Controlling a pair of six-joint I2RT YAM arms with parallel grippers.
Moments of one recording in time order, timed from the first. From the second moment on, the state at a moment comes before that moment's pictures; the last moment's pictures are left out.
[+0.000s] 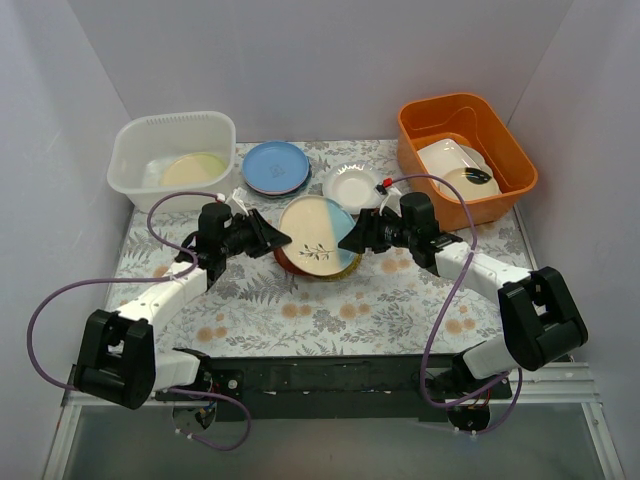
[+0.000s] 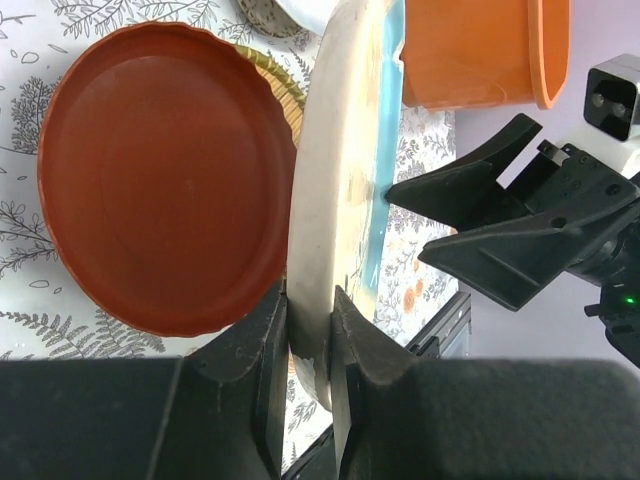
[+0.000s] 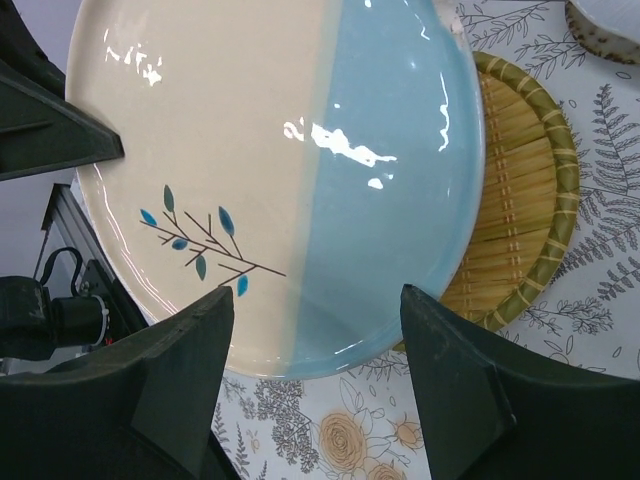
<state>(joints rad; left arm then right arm) -0.30 1.24 0.66 0.11 0.49 -0.84 0.48 1.45 0.78 0.18 -0.53 0.50</state>
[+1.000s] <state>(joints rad) -0.28 1.28 0.72 0.04 0.43 -0.81 0.48 1.35 0.75 0.11 -0.50 0.49</state>
